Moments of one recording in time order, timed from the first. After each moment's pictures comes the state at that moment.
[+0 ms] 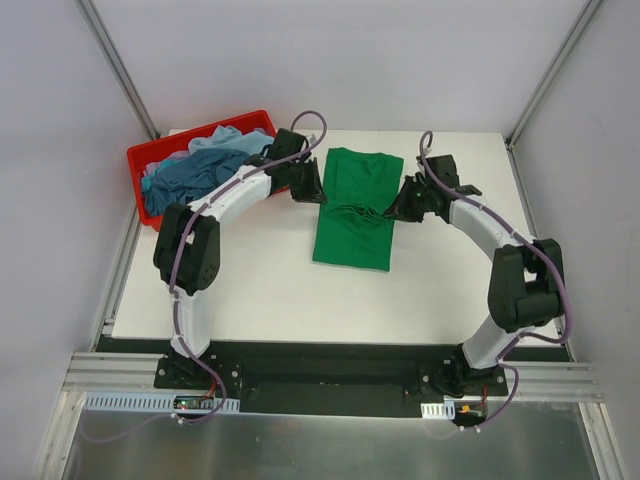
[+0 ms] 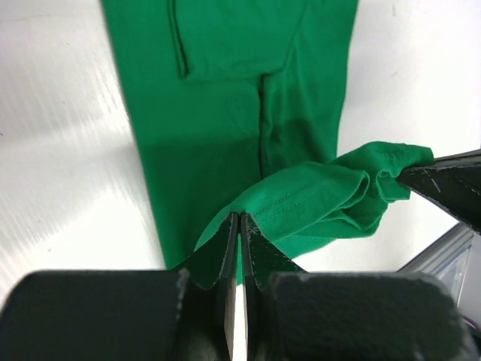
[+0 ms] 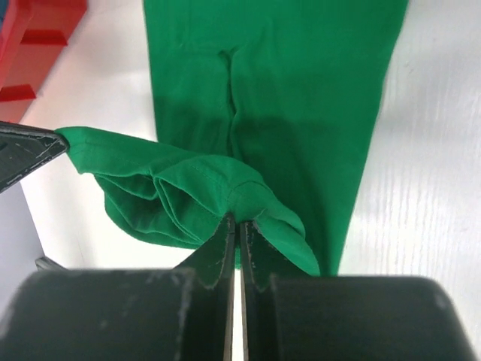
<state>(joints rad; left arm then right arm) -0.47 1.95 1.61 -0.50 0.35 -0.56 0.24 1.63 1.17 -0.40 -0.35 0.57</state>
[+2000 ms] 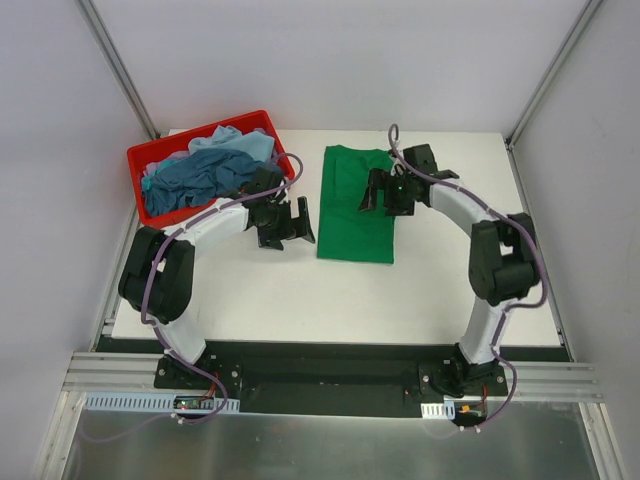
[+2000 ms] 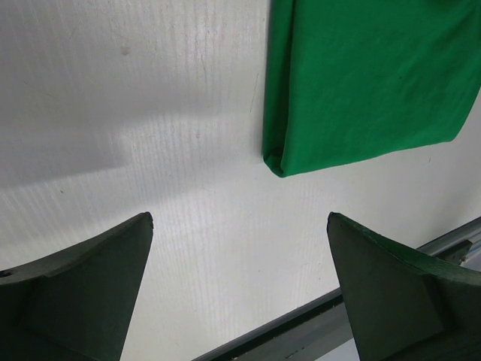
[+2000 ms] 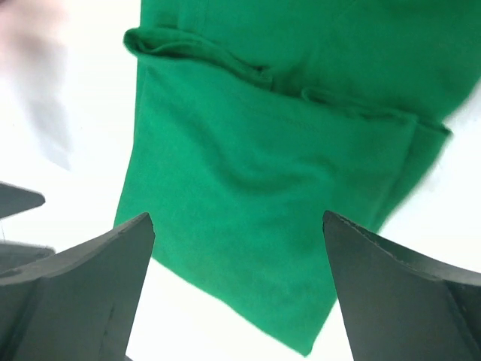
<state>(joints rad) -0.43 1.71 1.17 -0.52 0.31 -0.59 0.29 1.95 1.43 -0.44 -0.39 0.33</state>
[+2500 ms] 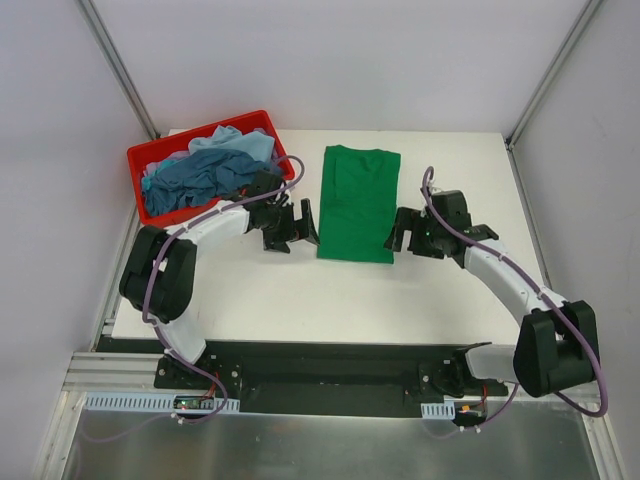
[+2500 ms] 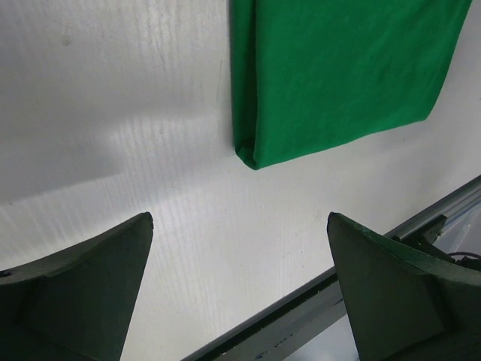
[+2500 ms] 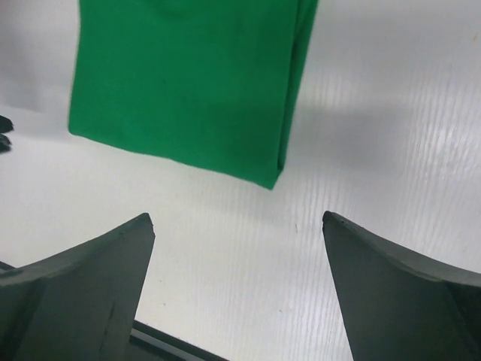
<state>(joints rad) -0.43 1.71 1.14 -0.47 0.39 -0.60 0.29 1.30 0.90 -0.45 -0.20 0.38</state>
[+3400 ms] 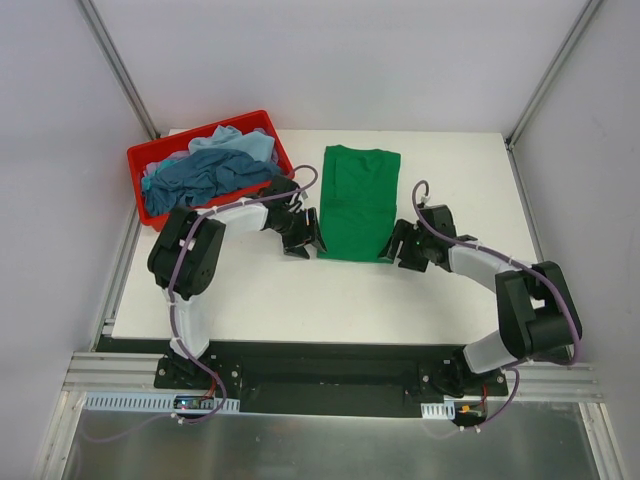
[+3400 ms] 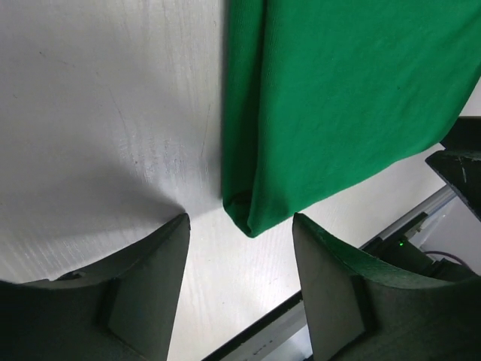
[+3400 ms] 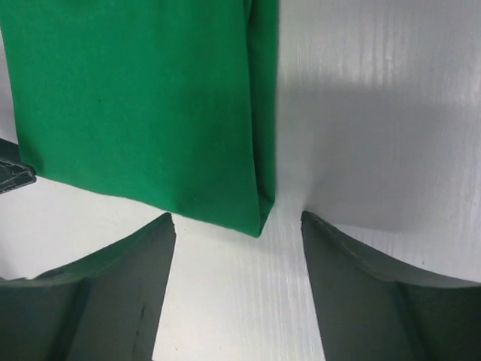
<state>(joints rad) -0.46 1.93 1.21 -0.39 0.50 -0.67 0.29 1.49 0.71 -0.17 -0.25 0.58</state>
